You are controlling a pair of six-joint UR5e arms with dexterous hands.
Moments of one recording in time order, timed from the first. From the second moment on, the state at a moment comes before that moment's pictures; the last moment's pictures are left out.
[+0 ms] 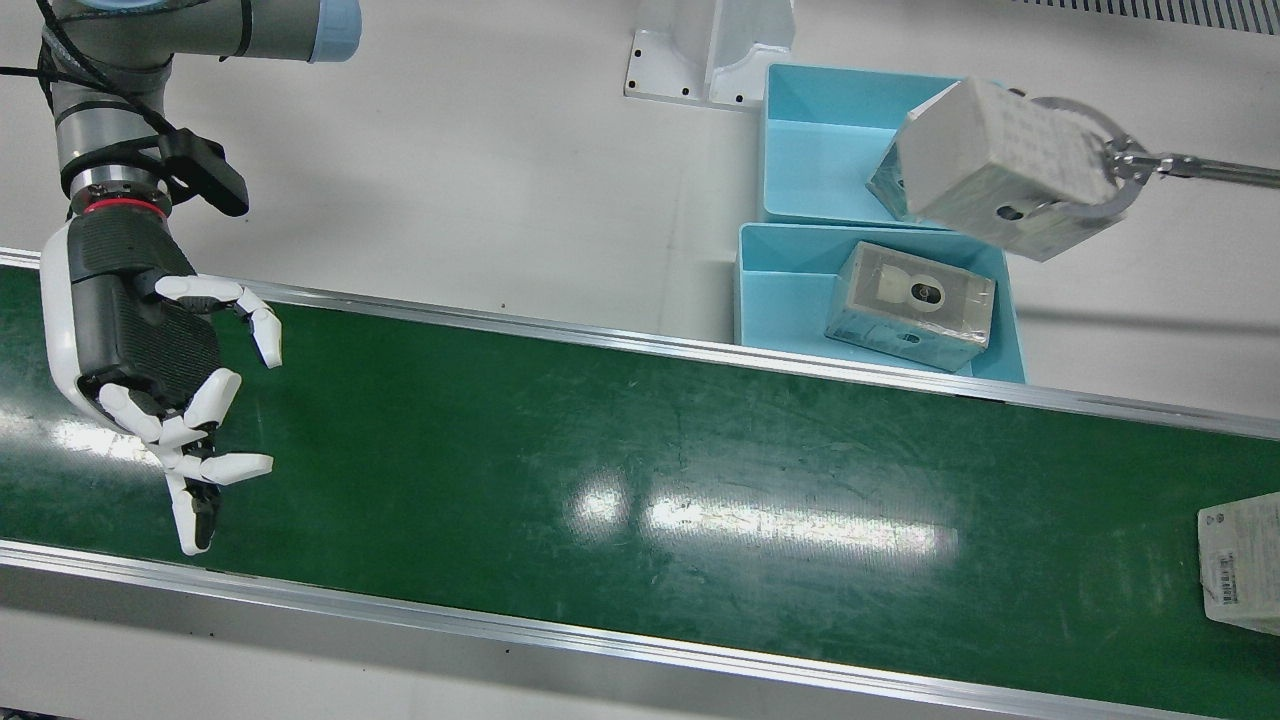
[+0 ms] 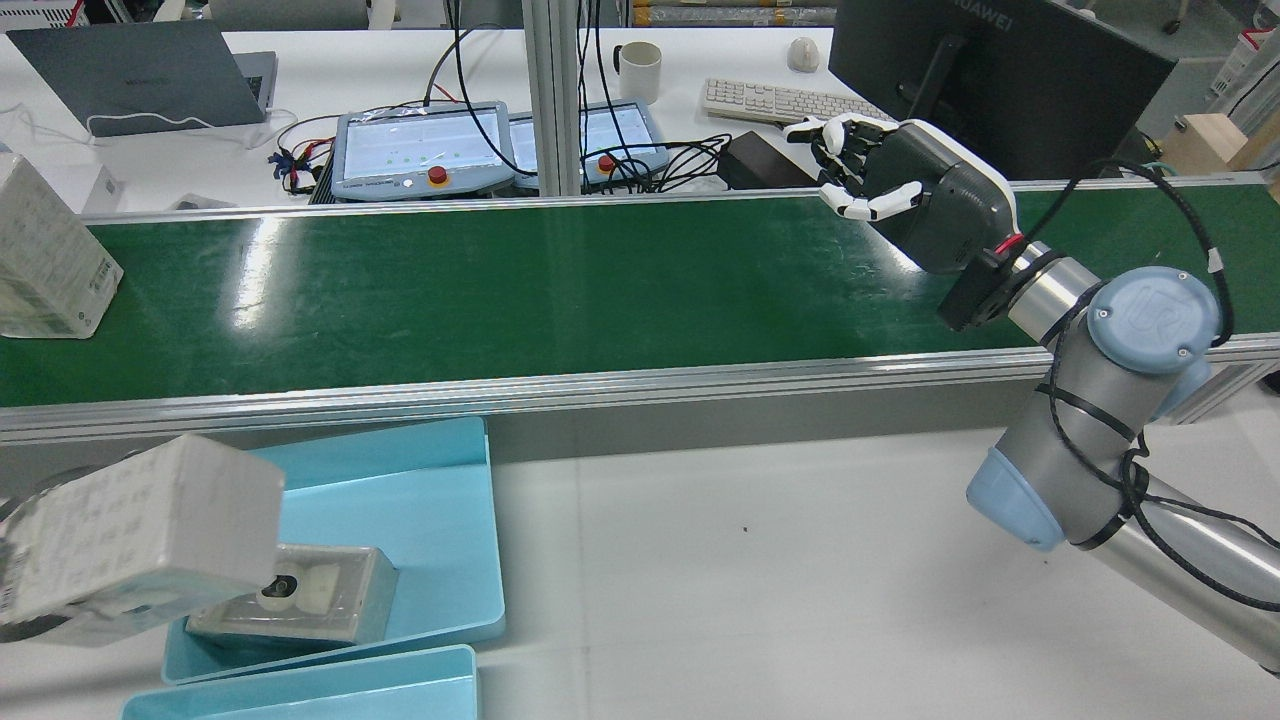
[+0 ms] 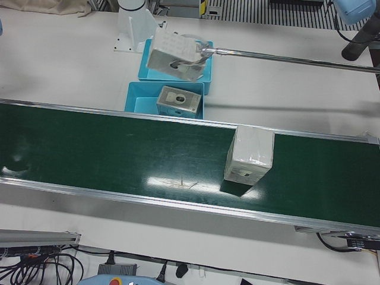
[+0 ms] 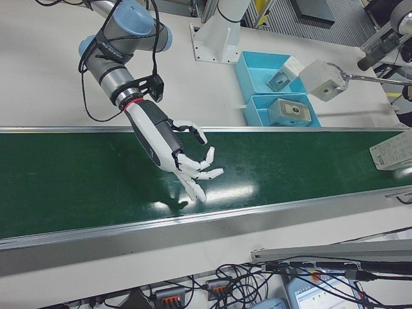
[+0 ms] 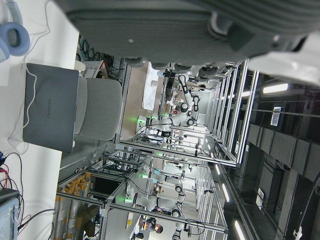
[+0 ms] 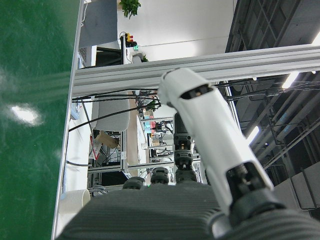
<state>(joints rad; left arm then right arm) -1.81 -1.79 -1.75 0.44 1.92 -0.15 0.96 -1.20 1.79 -3.36 -1.34 -0.02</state>
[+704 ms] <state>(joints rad) -1.81 -1.79 -1.75 0.44 1.92 -0.15 0.96 -1.20 1.79 -3.35 -1.34 -0.02</state>
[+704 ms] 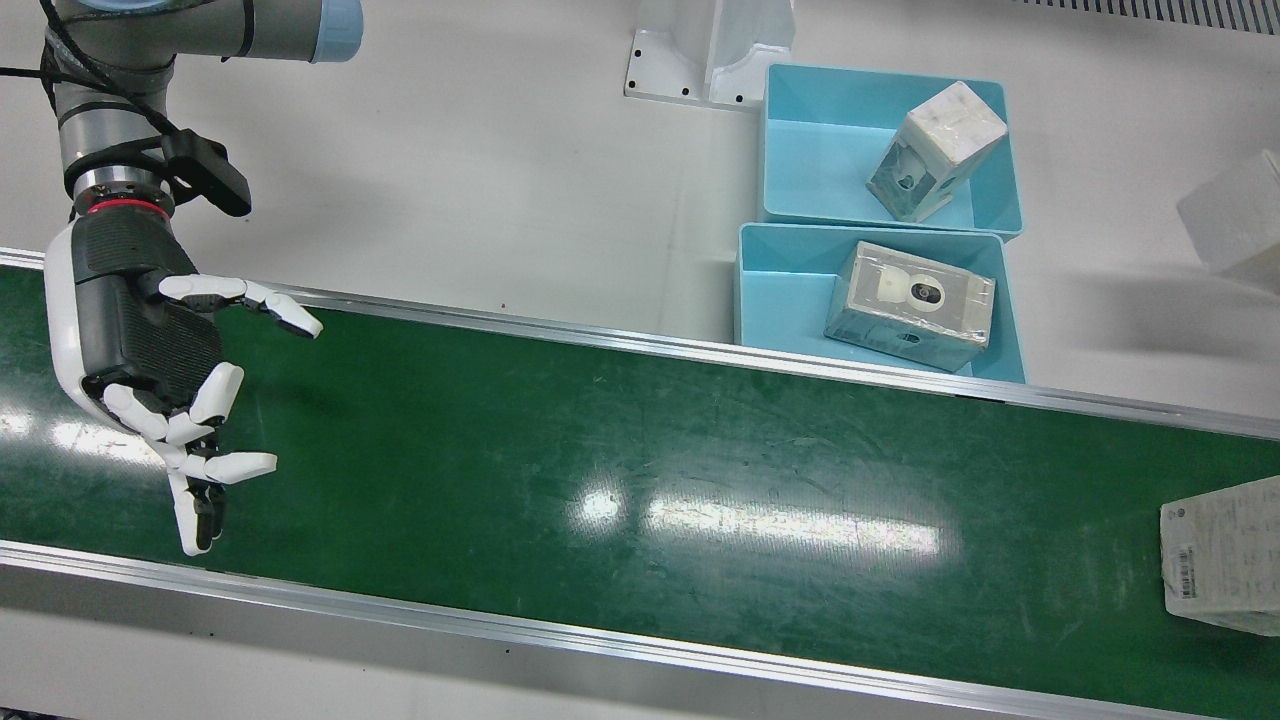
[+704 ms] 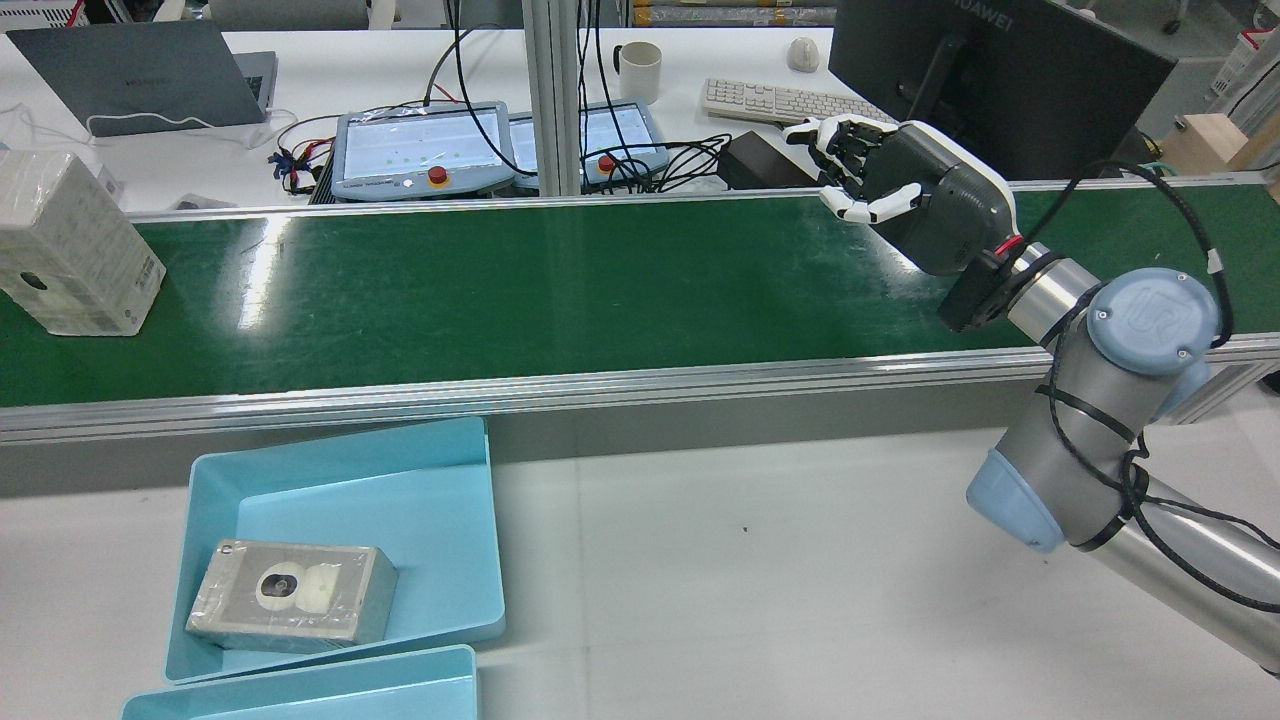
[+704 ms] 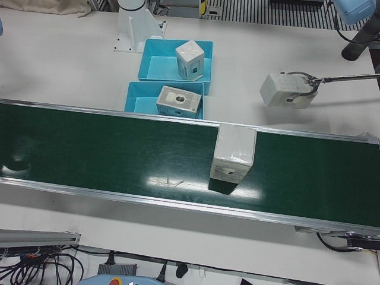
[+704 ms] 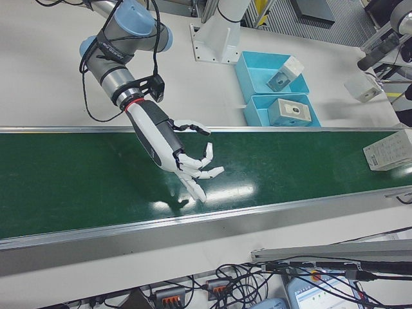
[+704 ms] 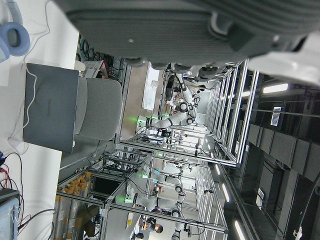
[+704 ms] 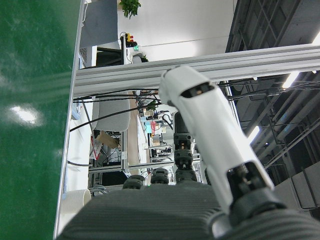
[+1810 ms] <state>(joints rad) -1.81 -1.79 -1.75 0.44 1.92 -0.15 0.96 -1.20 1.78 -3.36 -1.34 -0.02</state>
